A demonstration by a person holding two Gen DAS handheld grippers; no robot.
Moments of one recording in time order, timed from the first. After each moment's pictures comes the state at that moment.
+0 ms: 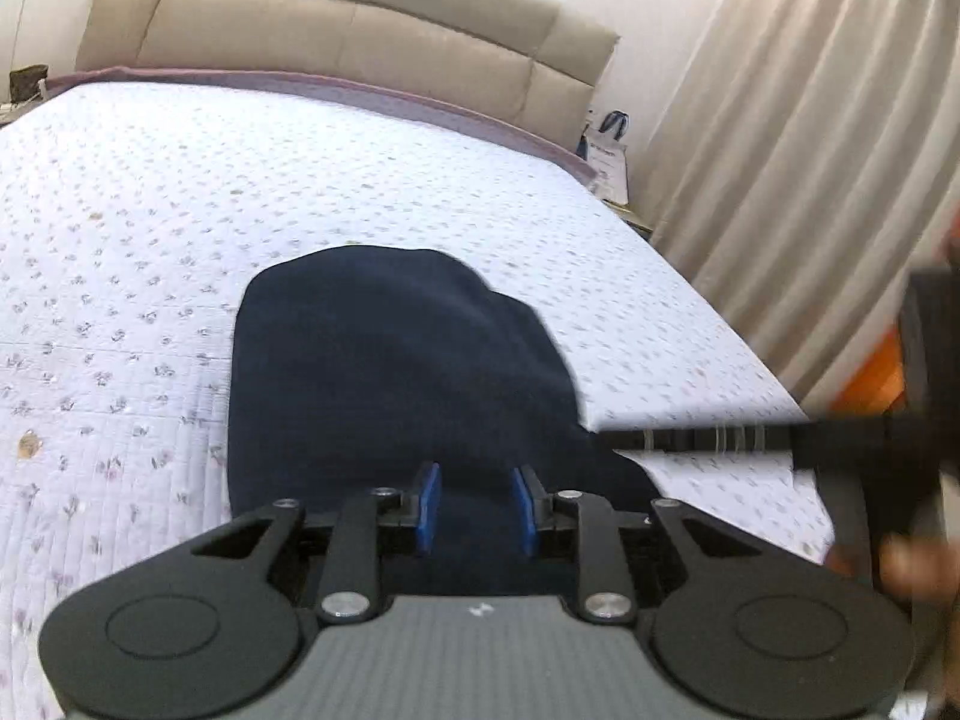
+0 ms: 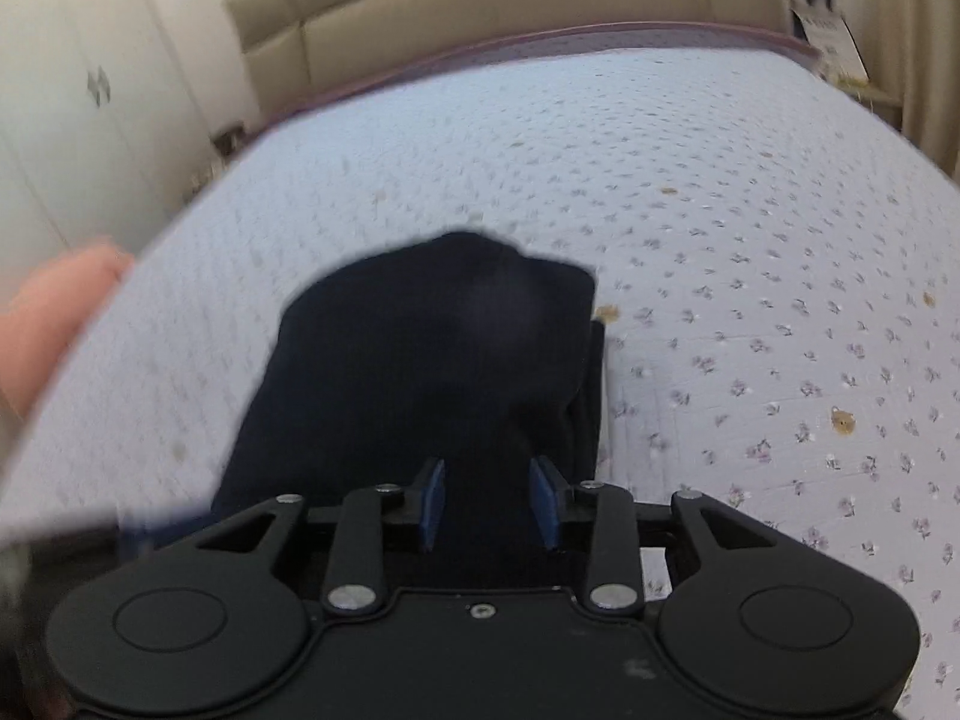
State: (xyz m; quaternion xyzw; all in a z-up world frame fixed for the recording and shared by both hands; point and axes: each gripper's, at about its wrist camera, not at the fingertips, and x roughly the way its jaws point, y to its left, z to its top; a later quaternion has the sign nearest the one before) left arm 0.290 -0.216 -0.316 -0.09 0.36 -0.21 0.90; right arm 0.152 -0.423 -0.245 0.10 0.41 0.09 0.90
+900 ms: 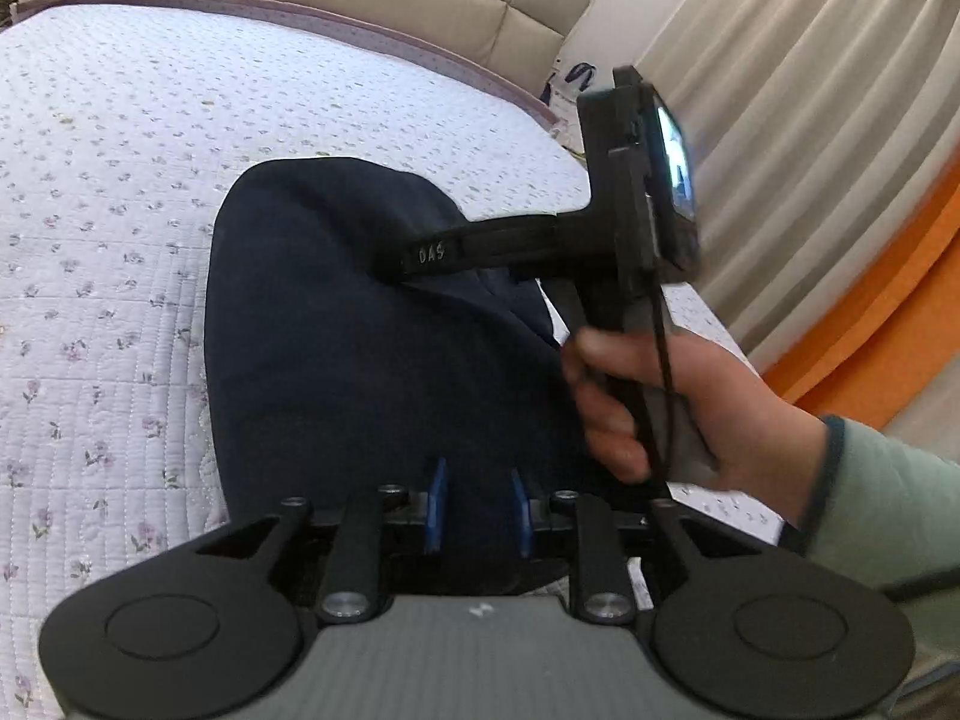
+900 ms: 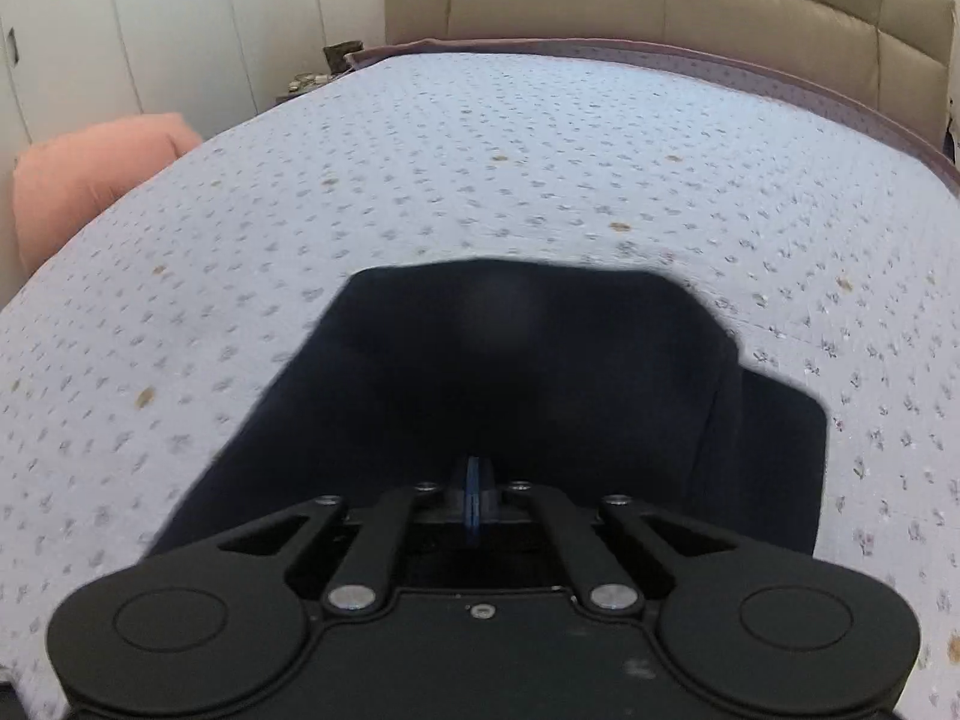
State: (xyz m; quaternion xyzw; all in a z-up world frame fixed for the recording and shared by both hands) left arm 0.270 -0.192 -0.341 -0.12 0.41 -0.27 0.86; right arm 0.273 -0.352 -0.291 0.00 0.39 0.20 0.90
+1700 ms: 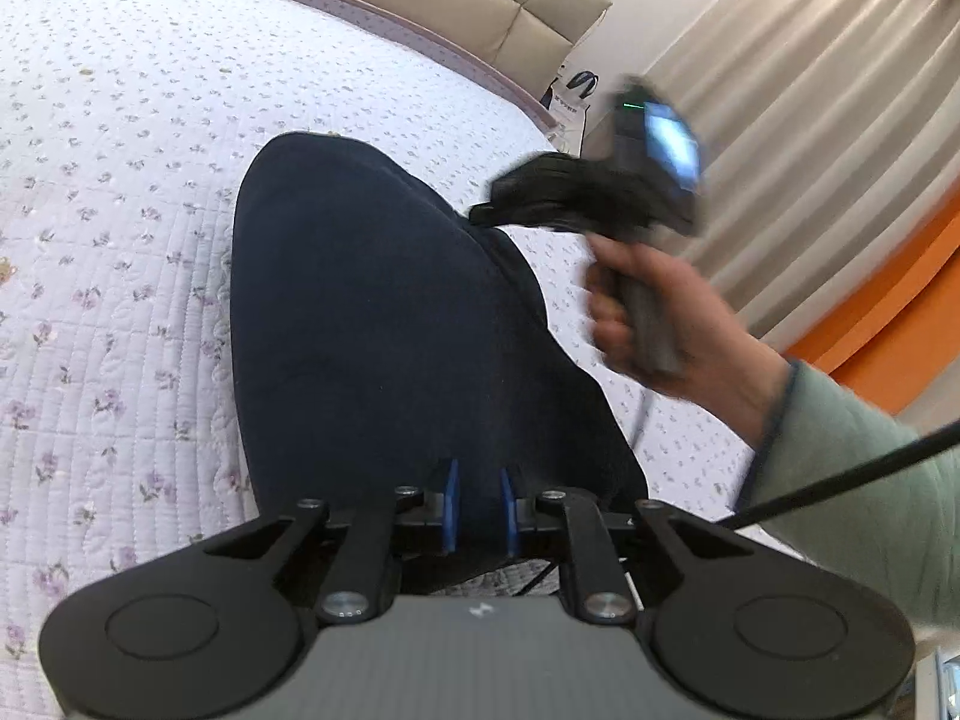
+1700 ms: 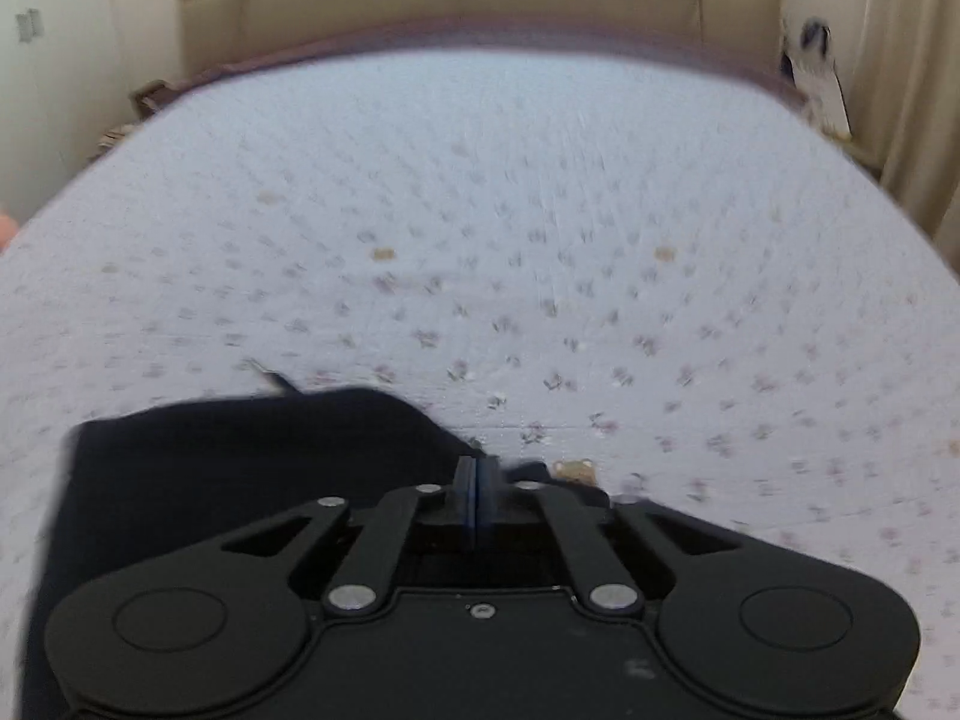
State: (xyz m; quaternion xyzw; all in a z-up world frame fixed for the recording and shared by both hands) left arm 0.261 -0.163 -0.340 -0.17 0.42 -0.28 0.85; right arm 0.321 -0.401 -0.274 0.04 0.41 0.04 0.91
